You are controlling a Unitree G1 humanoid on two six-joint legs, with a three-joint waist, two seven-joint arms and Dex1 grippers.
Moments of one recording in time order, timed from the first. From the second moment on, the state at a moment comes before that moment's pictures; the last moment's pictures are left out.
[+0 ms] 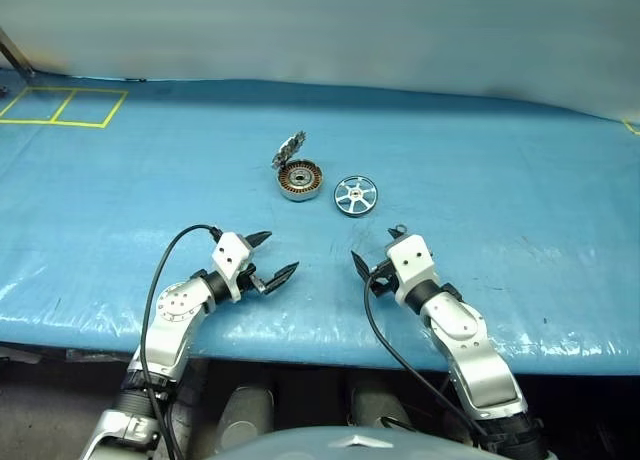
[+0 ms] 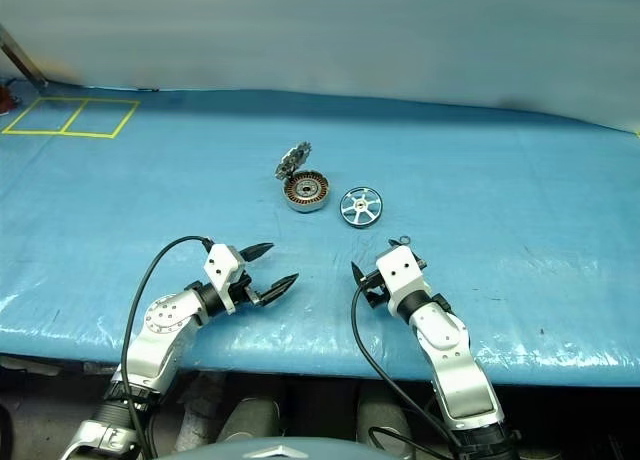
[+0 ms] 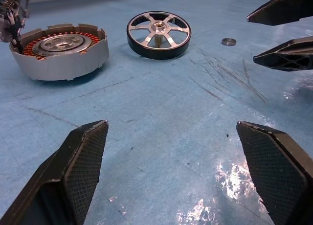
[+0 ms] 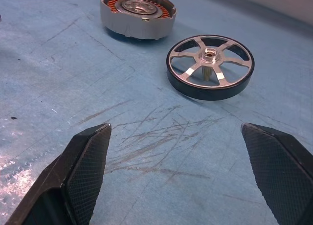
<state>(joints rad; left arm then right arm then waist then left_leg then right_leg) -0.09 0.36 -0.13 0.12 -0.20 -0.07 -0.73 0.08 -0.26 0.15 -0.30 -0.05 0.27 0.30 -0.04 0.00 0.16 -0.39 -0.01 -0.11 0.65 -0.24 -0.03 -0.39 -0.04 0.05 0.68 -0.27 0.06</state>
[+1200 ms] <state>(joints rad) -1.08 0.29 -0.50 1.01 0.39 -0.09 -0.75 0.15 -0.22 0.16 -0.30 -0.10 0.25 0.22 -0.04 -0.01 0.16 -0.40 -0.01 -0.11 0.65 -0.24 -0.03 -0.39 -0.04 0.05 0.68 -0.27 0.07</state>
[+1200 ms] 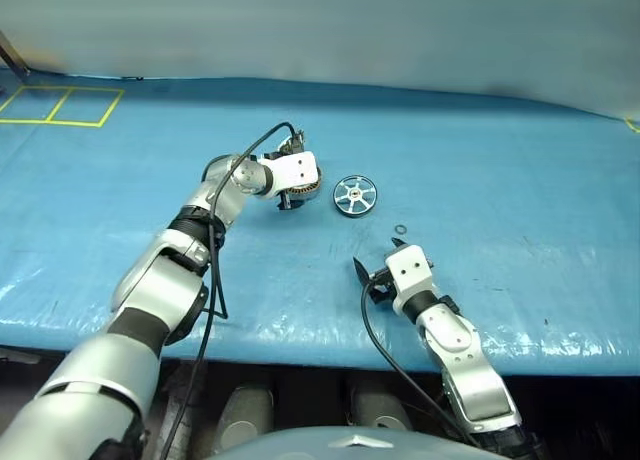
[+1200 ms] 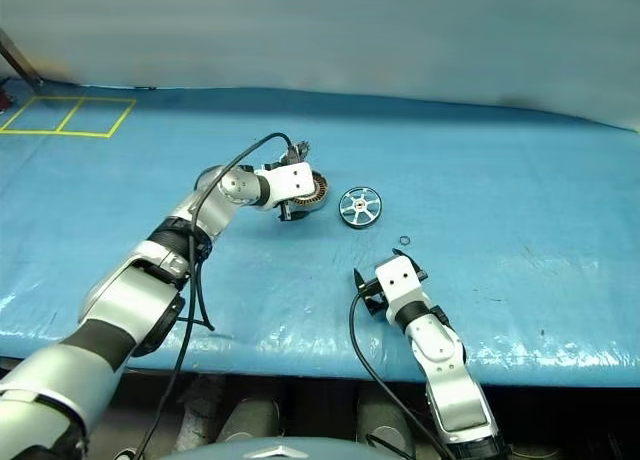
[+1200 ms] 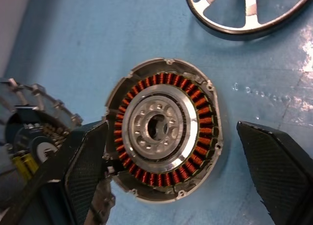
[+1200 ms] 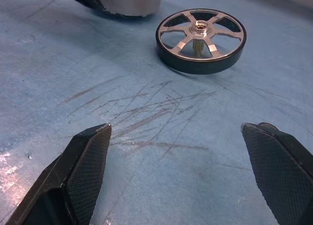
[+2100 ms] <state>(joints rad) -1.29 0.23 -0.62 1.29 0.63 -0.07 -0.84 0.19 -0.19 0.19 -0.33 -0.15 0.25 0.18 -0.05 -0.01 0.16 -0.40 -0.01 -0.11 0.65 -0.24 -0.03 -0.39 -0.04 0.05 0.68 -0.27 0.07</state>
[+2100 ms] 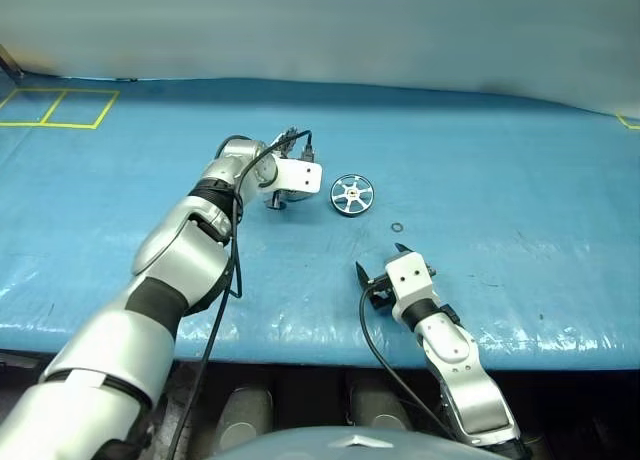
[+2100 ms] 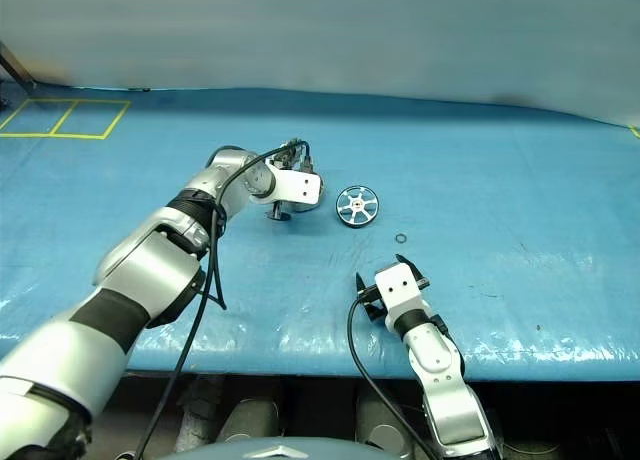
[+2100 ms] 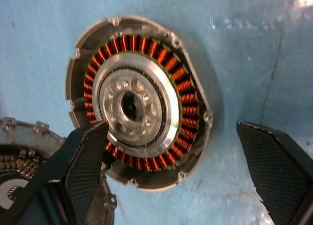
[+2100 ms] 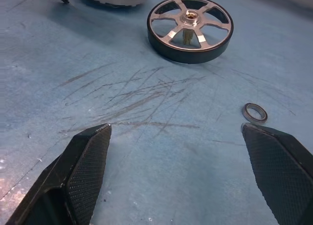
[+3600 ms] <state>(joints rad) -1.30 0.12 -0.71 1.32 0.75 -0.03 -0.73 0.23 -0.28 0.22 -0.39 -0.20 0.31 0.21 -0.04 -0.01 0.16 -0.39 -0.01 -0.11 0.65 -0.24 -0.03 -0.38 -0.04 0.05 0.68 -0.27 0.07</state>
